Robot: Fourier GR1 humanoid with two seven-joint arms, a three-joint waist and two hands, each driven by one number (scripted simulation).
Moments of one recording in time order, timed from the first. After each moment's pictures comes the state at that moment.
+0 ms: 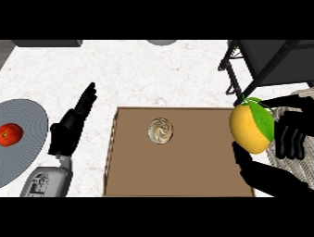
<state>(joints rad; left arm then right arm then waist) -0.17 0.08 -0.03 -1.44 -0.15 -0.02 0.02 -0.25 -0.07 0.20 -2.31 0.92 0.23 0.82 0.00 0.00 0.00</state>
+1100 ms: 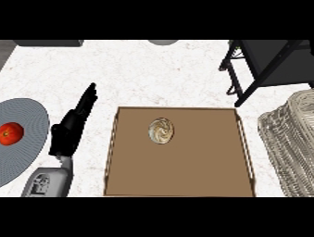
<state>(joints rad) -0.17 0.07 -0.02 -1.45 -0.16 -0.02 0.02 -0.75 -0.33 -0.21 -1.93 0.86 0.21 0.76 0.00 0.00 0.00</state>
